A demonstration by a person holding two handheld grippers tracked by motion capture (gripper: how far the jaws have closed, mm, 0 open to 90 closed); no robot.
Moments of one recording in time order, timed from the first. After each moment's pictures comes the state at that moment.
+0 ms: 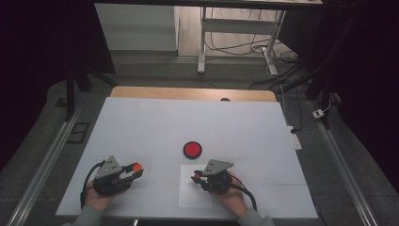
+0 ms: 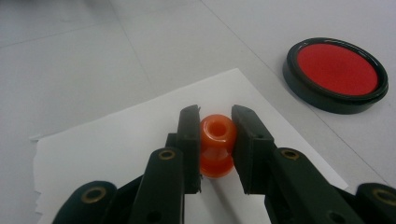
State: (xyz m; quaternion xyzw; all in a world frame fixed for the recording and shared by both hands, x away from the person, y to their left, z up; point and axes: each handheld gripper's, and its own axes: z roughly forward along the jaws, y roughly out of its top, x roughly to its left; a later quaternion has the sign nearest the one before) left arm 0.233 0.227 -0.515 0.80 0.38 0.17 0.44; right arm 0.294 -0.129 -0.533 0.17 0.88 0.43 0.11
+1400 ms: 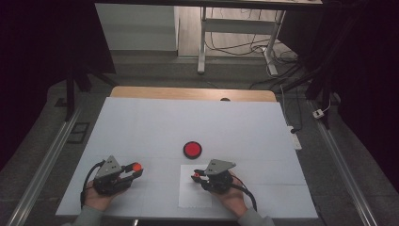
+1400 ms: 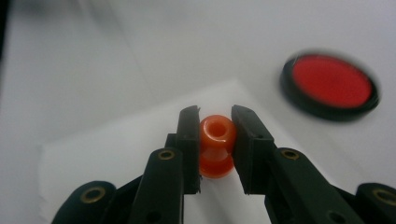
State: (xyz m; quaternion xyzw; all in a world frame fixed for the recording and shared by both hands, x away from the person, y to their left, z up) left arm 0.233 0.227 -0.514 0.79 0.38 0.17 0.44; right arm 0.294 -0.133 -0.529 0.17 0.87 0.46 0.11
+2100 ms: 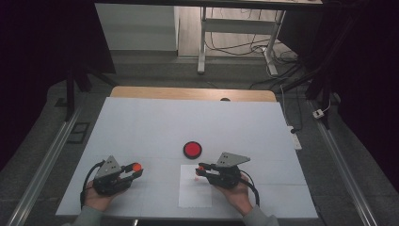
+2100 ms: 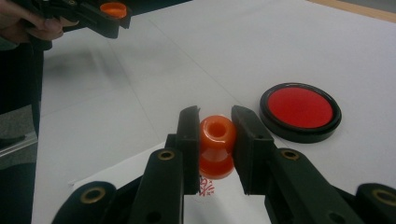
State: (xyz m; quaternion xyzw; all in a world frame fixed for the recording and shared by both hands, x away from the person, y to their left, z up) left arm 0.233 0.228 -0.514 0.79 0.38 0.17 0.44; right arm 0.299 -0.151 -0.506 0.21 0.83 0.51 0.09
